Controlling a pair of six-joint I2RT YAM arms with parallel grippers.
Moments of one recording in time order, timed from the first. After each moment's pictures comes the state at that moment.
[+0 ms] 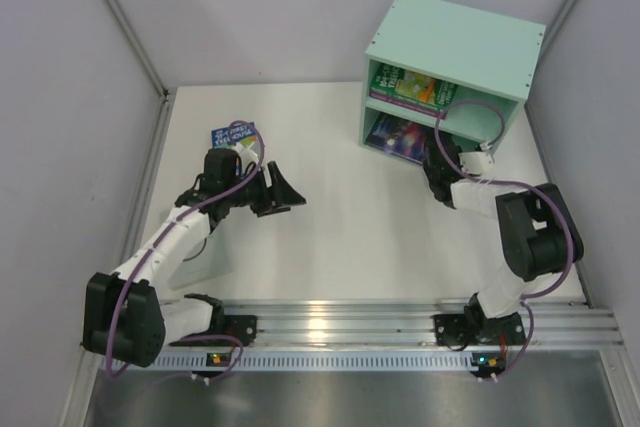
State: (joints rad) left arm -0.24 1.19 0.76 -0.27 0.67 -0.63; right arm 0.26 1.65 0.79 0.15 0.54 1.28
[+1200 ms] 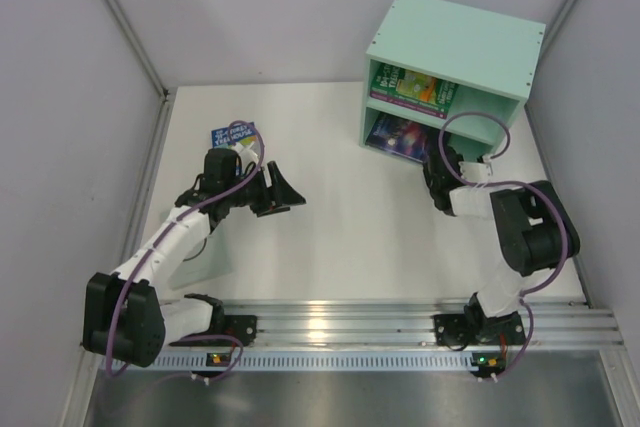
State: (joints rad) left arm -0.24 1.19 0.76 -0.27 0.66 -0.63; right arm 0.26 1.67 0.71 0.31 0.51 1.41
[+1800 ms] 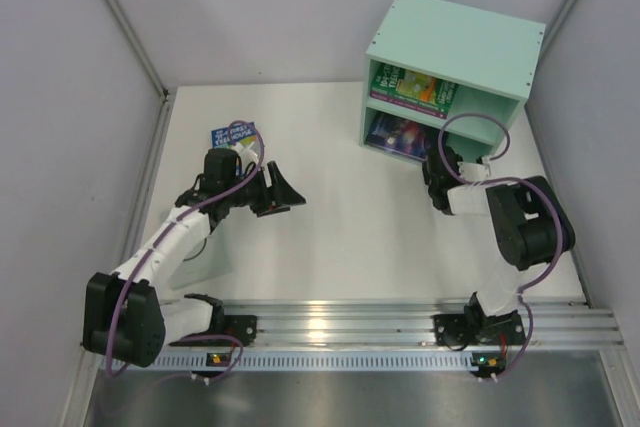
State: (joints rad) left arm -0.24 1.19 0.76 -0.27 0.66 -0.63; right arm 0.26 1.73 0.72 0.36 0.51 1.46
